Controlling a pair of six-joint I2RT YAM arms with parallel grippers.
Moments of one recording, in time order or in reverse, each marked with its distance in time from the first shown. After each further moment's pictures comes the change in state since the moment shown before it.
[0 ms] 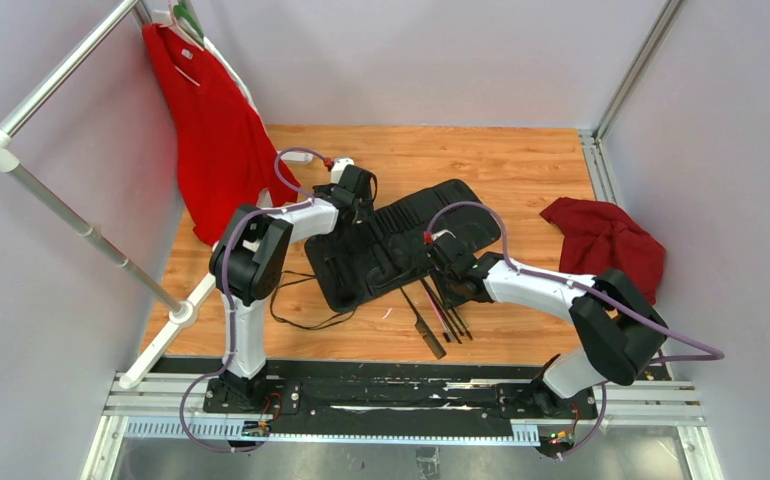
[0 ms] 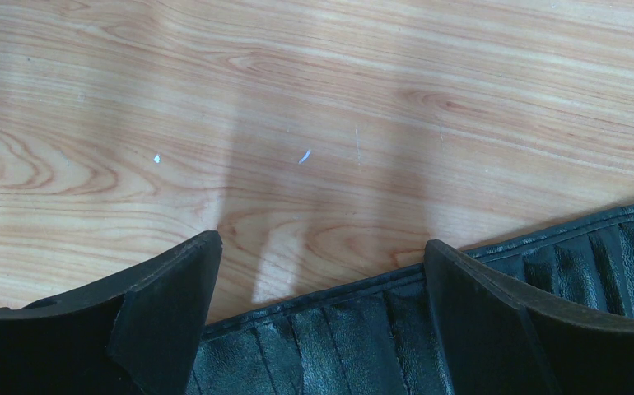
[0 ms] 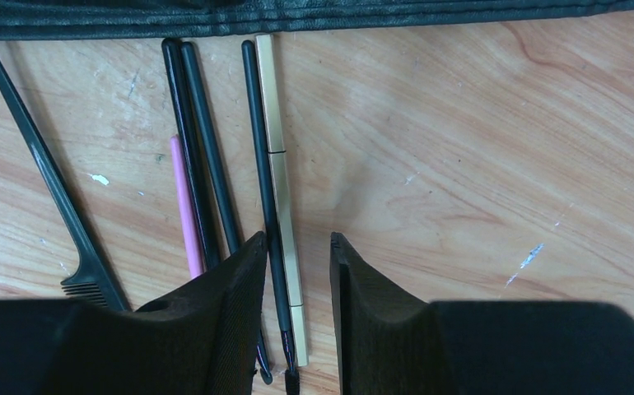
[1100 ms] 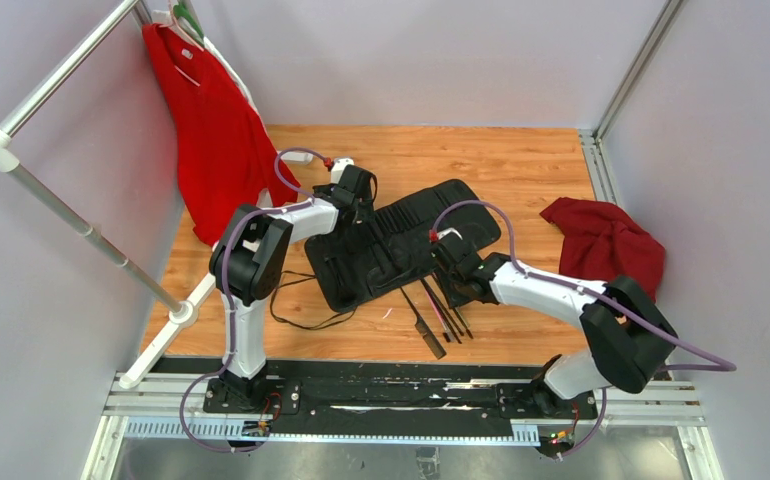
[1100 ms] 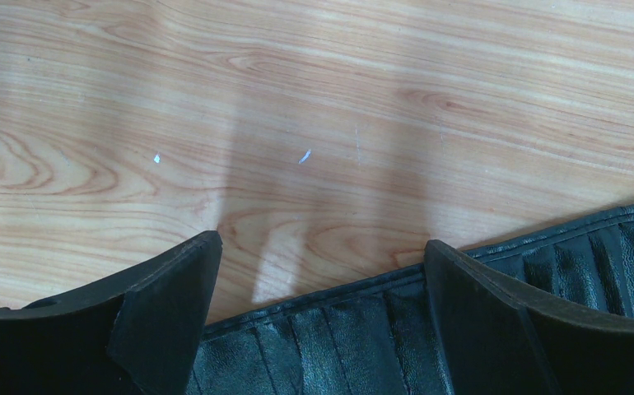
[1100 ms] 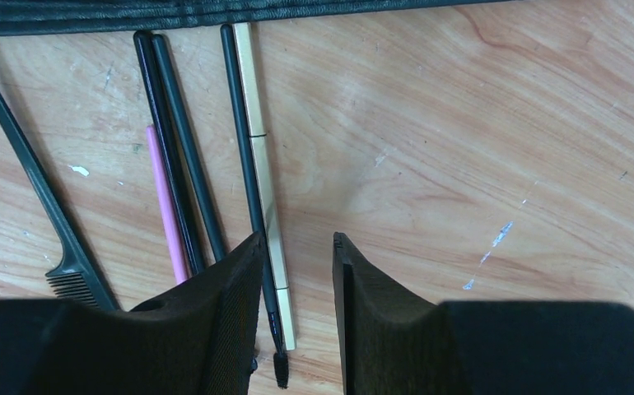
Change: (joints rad) left arm 0.000 0.000 -0.001 0.001 0.000 0.000; right arm -0.010 -0.056 -0.013 -0.026 0.034 0.010
